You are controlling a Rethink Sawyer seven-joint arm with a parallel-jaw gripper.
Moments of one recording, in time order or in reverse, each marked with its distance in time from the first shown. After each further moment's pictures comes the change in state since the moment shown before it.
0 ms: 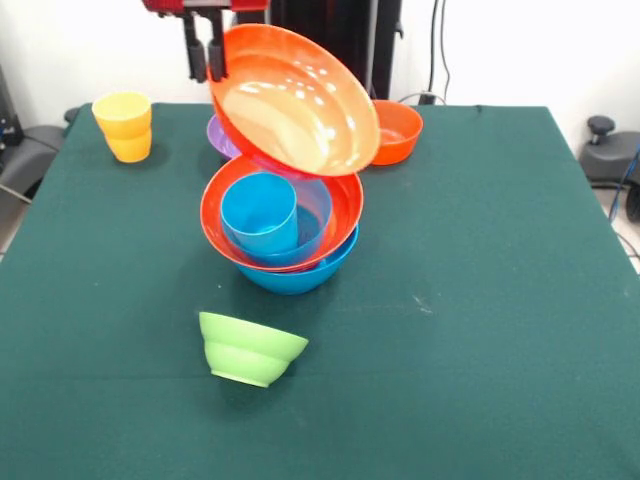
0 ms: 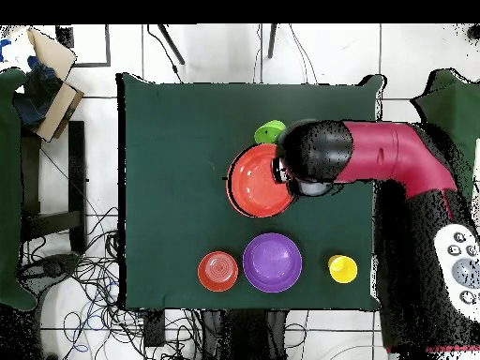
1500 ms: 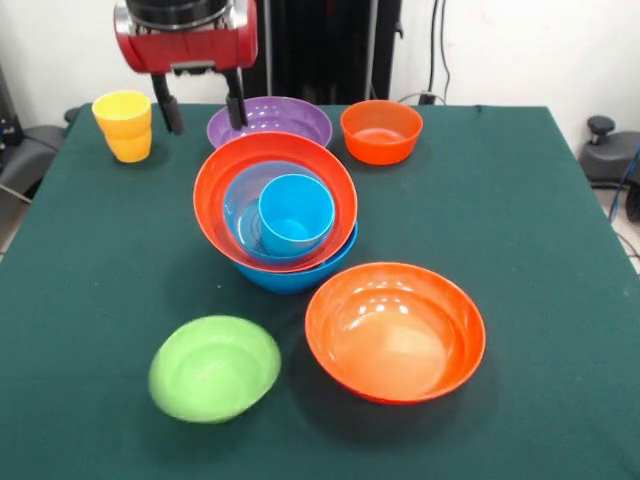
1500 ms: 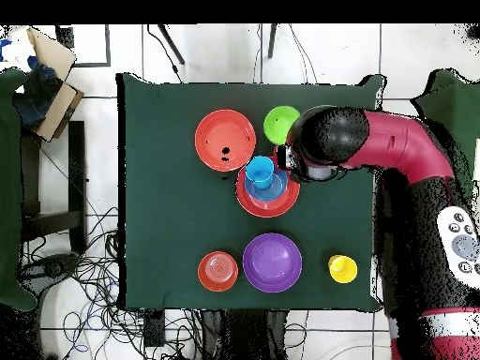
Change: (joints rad) arm 0.007 0.139 -0.058 -0.106 0.077 -0.012 0.000
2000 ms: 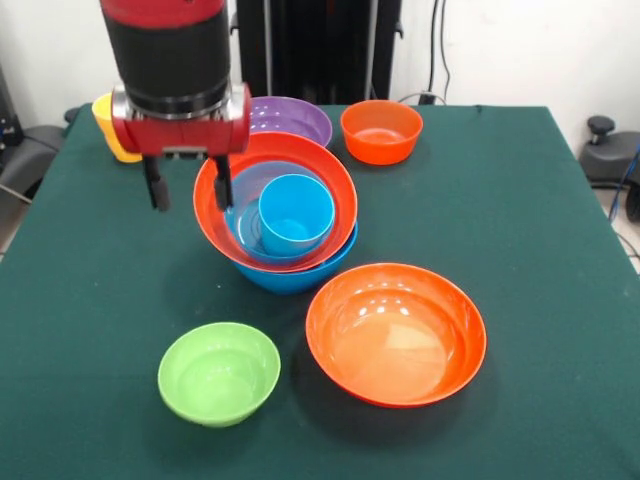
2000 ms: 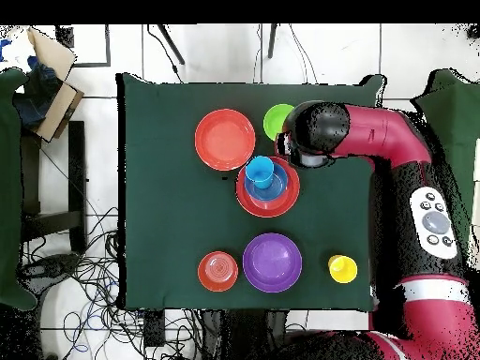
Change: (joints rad) arm 0.078 0.128 -0.084 -0.130 -0.053 -0.116 0.014
